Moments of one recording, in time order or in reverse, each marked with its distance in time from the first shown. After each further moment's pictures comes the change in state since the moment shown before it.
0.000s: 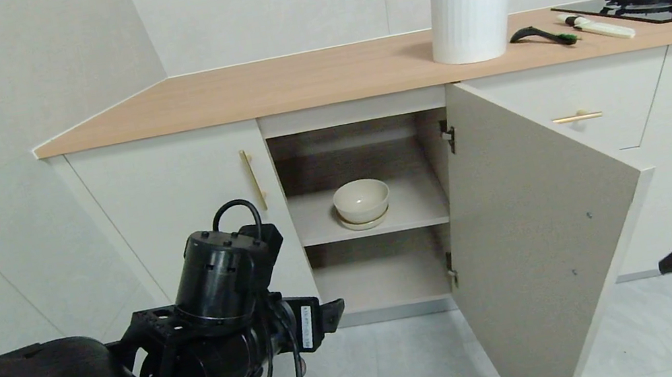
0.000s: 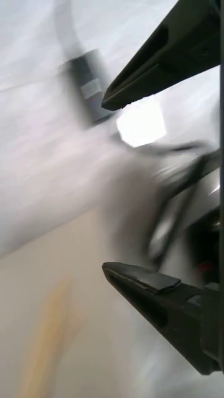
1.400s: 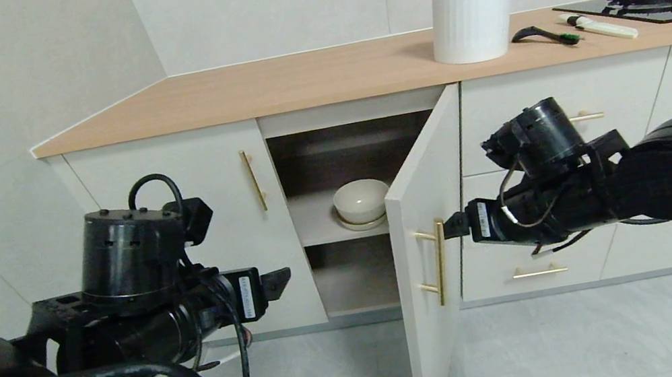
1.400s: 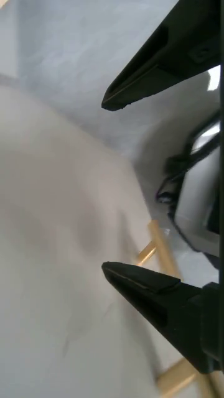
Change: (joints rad) left arm 0.154 -0.126 0.001 0.006 -0.001 0.040; right arm 0.466 0.505 -0.486 -0.198 0.142 0.121
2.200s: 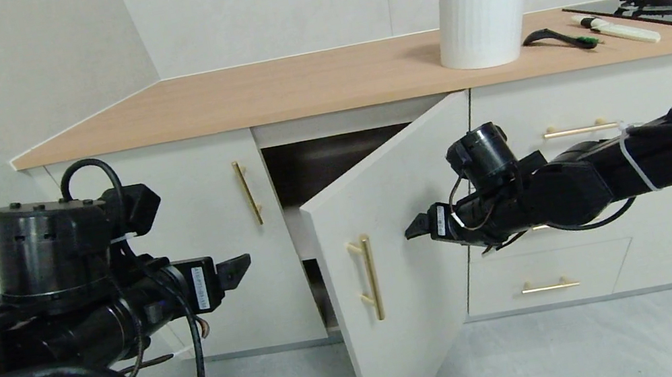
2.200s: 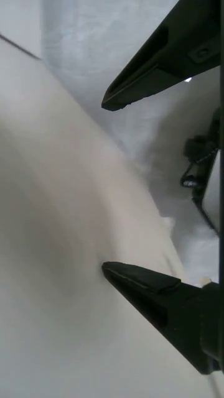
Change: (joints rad) left arm 0.090 -0.091 0.009 0.000 0.003 0.086; right arm 0.014 0.223 -0.194 -0.037 -0.006 0.082
